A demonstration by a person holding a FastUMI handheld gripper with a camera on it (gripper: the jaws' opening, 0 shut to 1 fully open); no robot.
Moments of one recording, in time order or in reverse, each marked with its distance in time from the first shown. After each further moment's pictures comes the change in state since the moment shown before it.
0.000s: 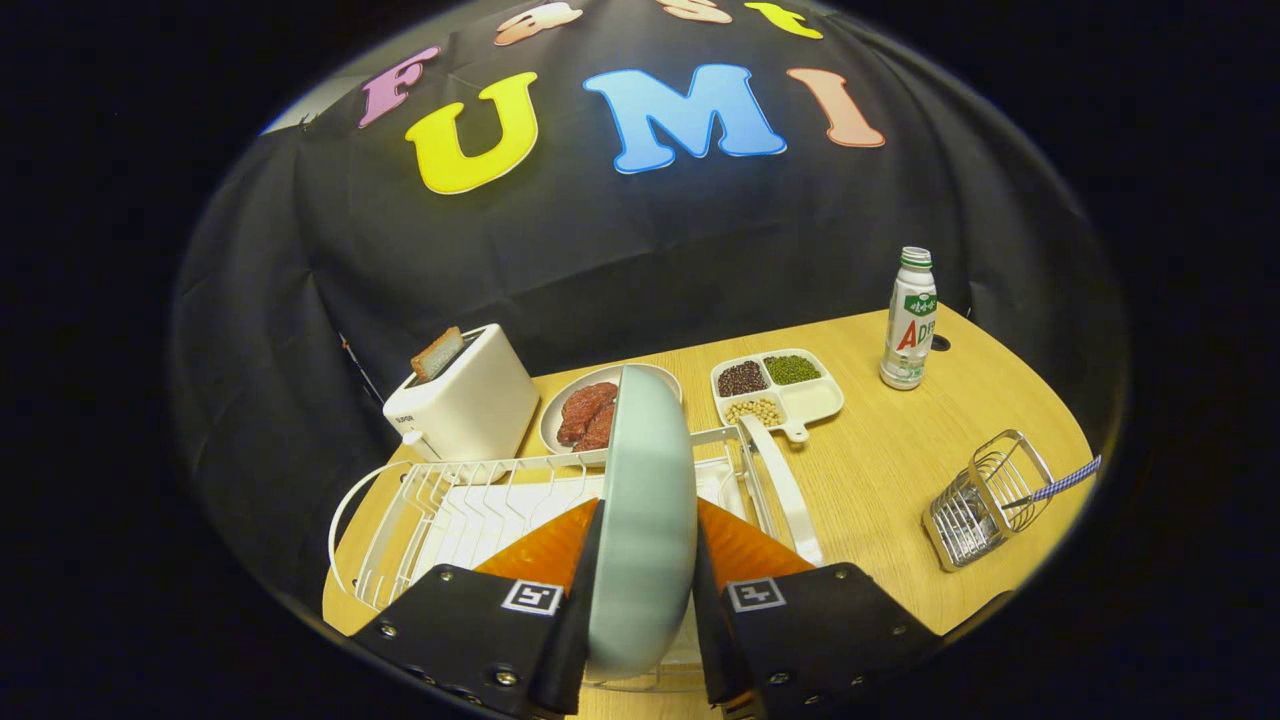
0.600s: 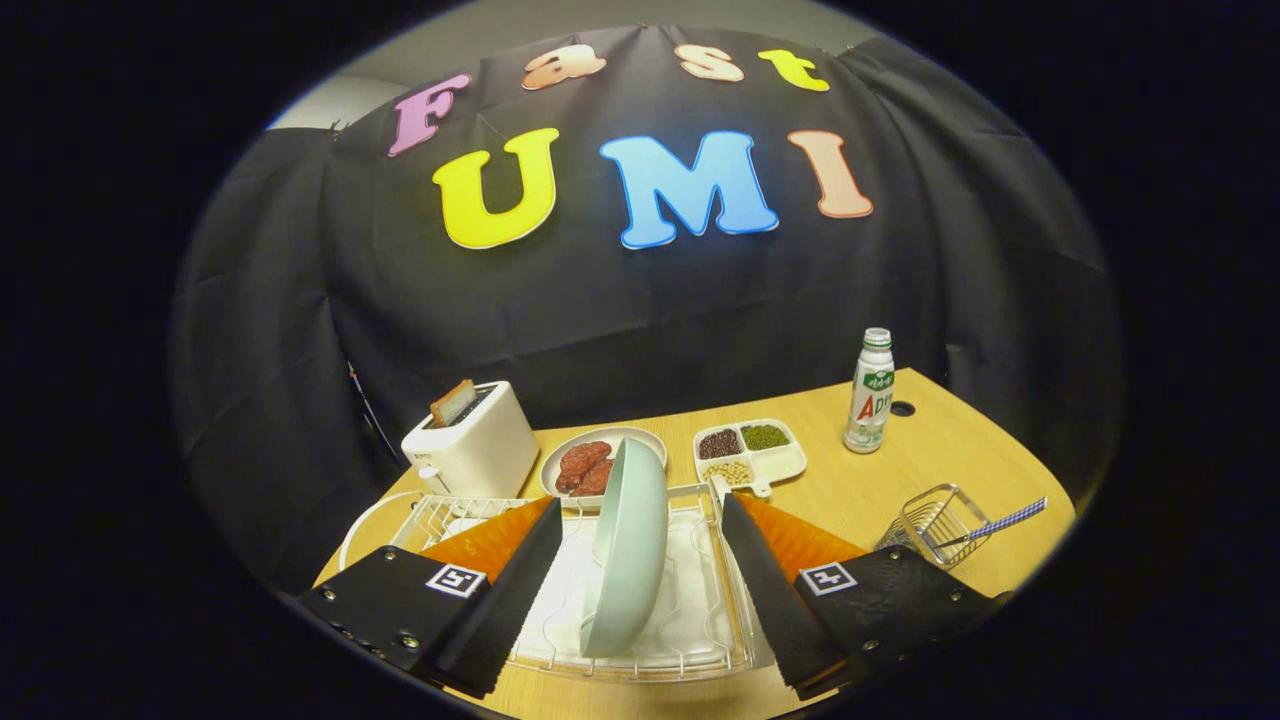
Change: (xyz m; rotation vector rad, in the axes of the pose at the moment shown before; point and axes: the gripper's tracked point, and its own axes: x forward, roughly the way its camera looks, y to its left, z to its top) arm -0.043 0.001 0.033 -0.043 -0.181 0.006
